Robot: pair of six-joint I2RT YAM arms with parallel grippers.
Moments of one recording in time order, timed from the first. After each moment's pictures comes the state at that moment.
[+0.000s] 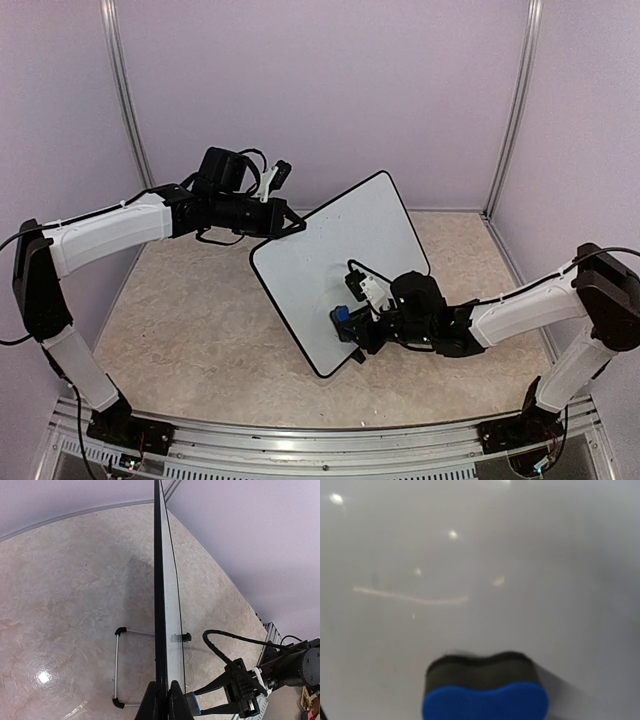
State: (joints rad) left arm -0.66 1.66 1.42 -0.30 0.39 -0.33; right arm 0.97 1.59 0.67 0.44 -0.04 0.21
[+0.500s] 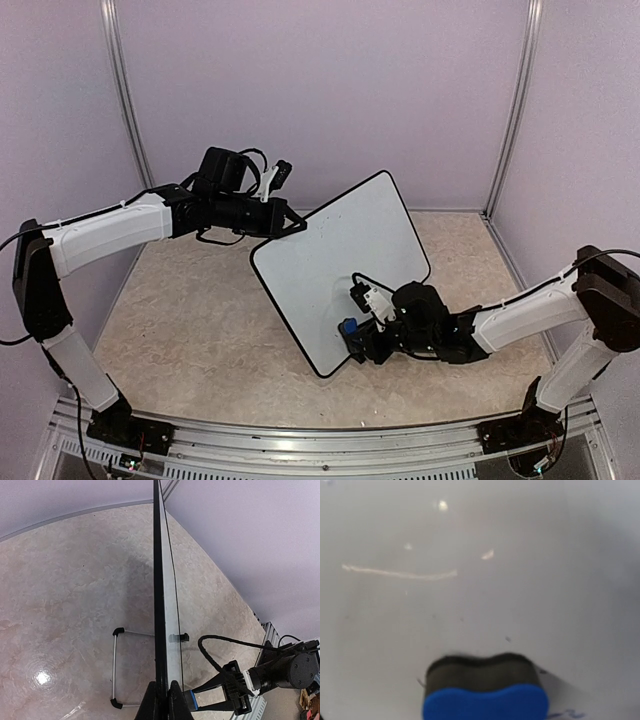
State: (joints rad) left arm -0.66 1.66 1.42 -0.29 0.39 -0.33; right arm 0.99 1.57 0.61 0.39 -0.01 0.24
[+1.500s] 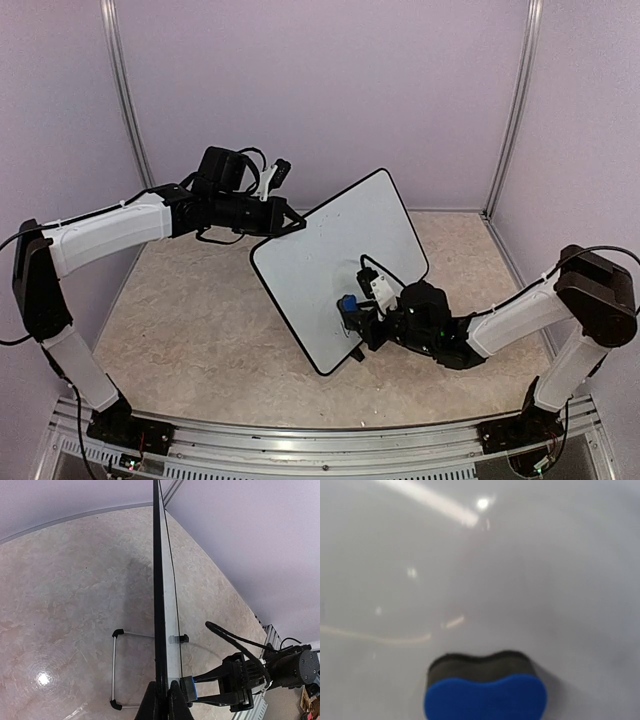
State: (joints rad) left arm -0.66 1.66 1.42 -0.29 0.38 -0.34; right arm 0.97 1.64 0.58 0.73 0.11 0.16
